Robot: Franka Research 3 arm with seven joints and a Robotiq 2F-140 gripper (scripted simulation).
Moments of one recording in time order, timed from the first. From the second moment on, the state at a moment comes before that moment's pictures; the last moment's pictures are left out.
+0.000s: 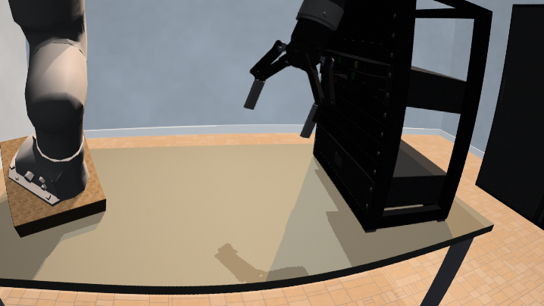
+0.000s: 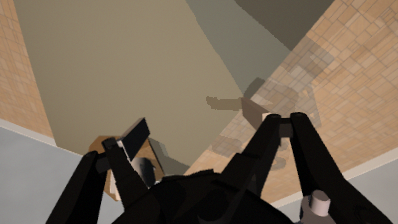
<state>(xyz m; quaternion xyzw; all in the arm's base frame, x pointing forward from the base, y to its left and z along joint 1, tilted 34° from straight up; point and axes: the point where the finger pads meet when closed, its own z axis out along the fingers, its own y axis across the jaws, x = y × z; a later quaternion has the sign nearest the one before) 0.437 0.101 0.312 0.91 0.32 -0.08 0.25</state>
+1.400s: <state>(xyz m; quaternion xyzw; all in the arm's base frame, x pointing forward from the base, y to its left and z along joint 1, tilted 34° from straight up) 0.407 0.271 0.315 0.95 0.29 0.09 0.11</state>
